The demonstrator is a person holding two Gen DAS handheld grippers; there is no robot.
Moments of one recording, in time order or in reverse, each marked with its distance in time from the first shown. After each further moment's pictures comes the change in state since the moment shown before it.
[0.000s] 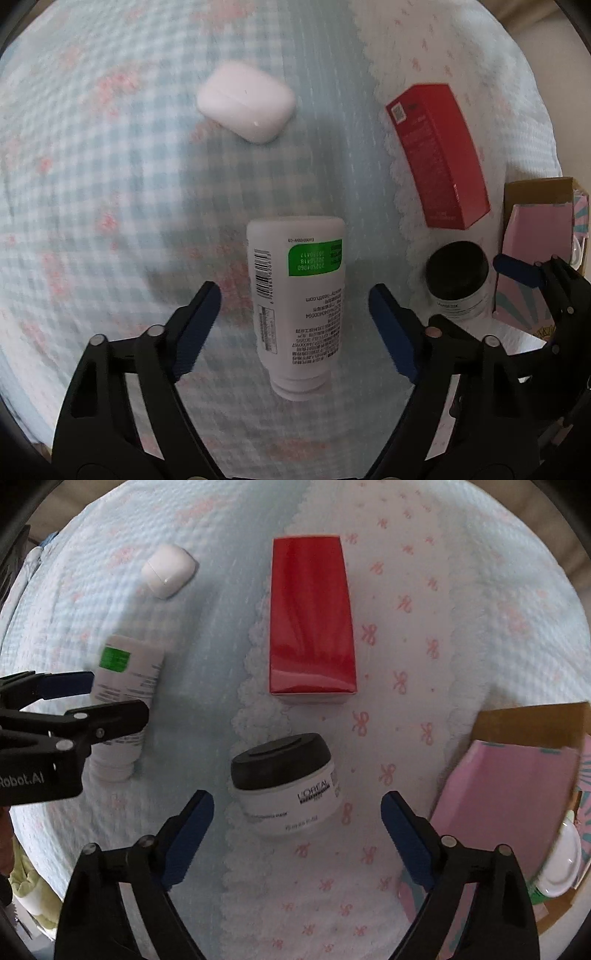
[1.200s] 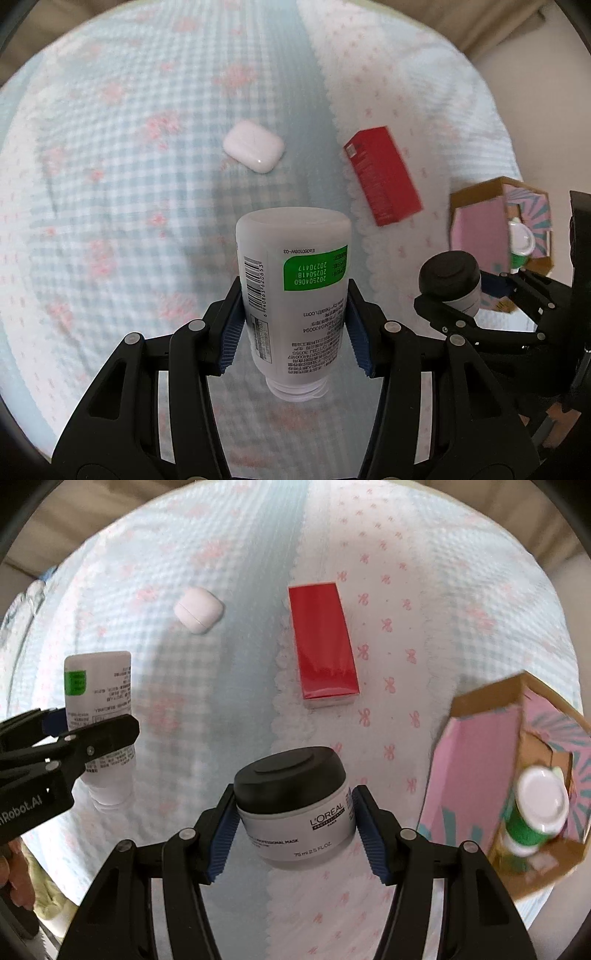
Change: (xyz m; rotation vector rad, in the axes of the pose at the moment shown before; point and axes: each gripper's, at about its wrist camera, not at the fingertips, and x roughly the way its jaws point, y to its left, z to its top) left arm -0.099 -0.001 -0.044 0.034 -0.188 -0.048; right arm -0.073 0.018 -0.027 0.117 -0.098 0.019
